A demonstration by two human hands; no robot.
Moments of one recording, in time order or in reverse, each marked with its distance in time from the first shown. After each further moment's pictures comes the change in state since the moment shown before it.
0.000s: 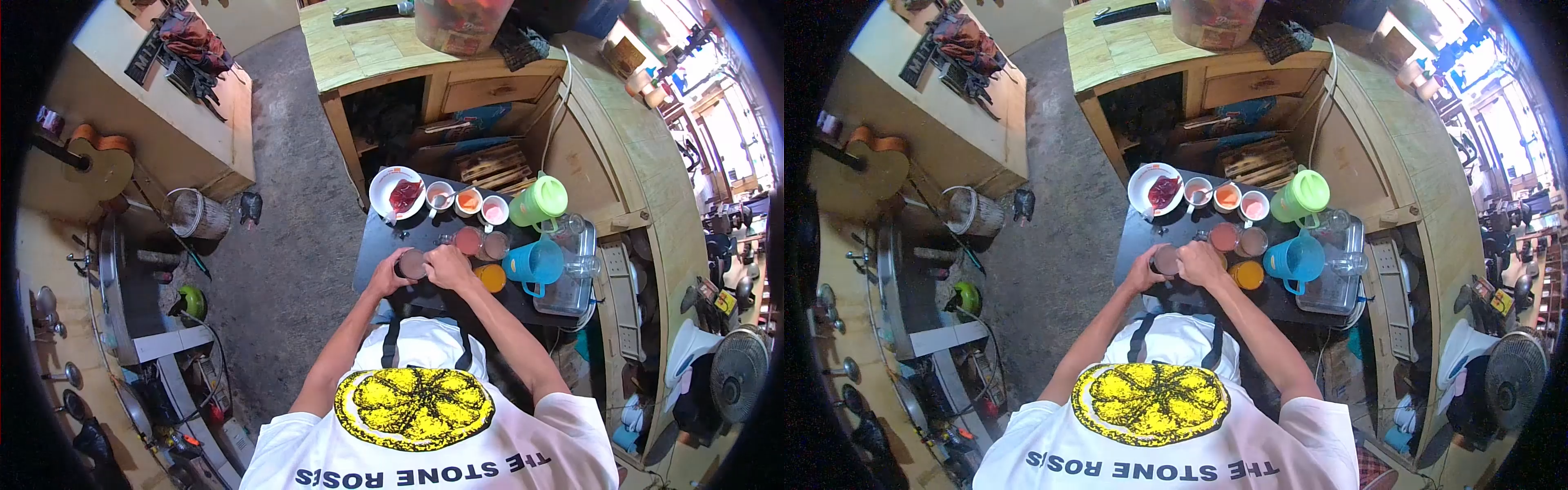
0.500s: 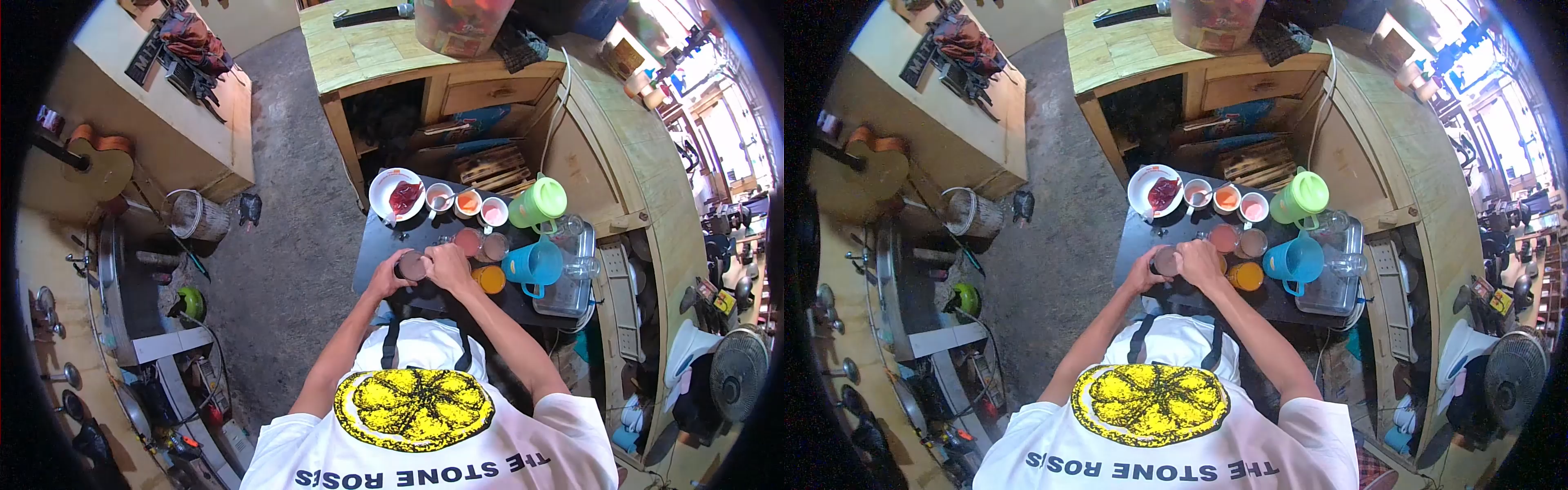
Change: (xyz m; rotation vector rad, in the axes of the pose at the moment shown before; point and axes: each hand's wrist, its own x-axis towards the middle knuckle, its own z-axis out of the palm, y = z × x) left_hand 0.003 -0.019 0.005 -0.032 0.006 0.051; right_hand 0.003 -0.015 -0.006 -0.013 0.101 0.117
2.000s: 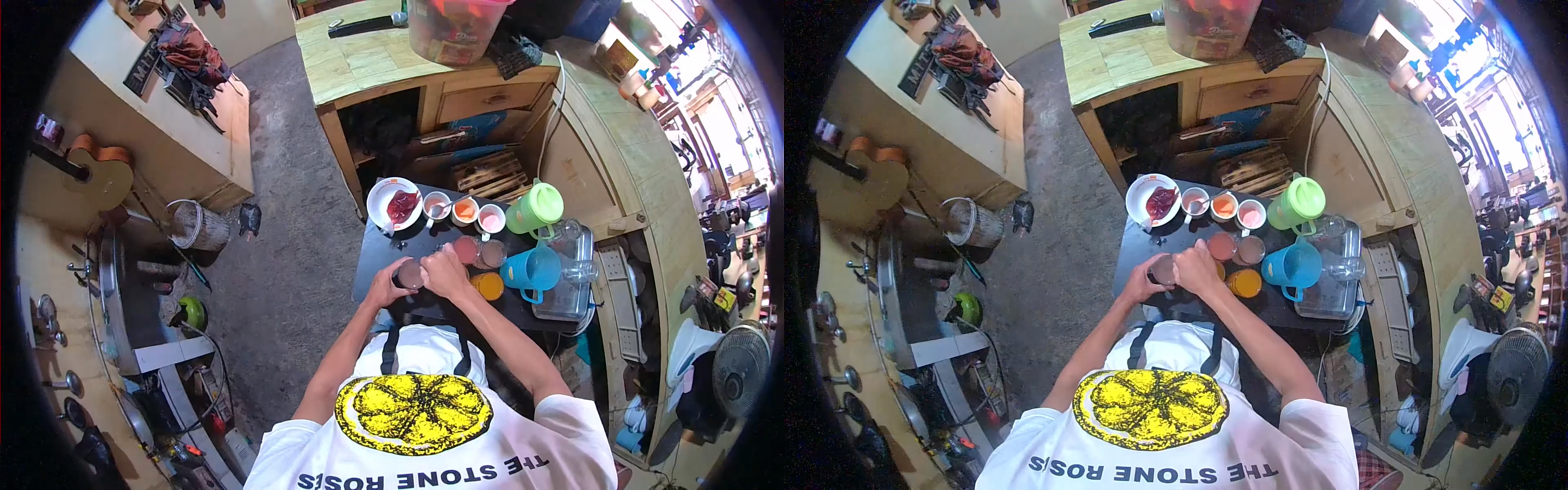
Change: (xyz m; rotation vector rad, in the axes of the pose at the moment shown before) left_hand -0.004 0.026 -0.006 0.048 0.023 -0.002; right_hand 0.003 0.005 0.004 -0.129 -0.005 -0.134
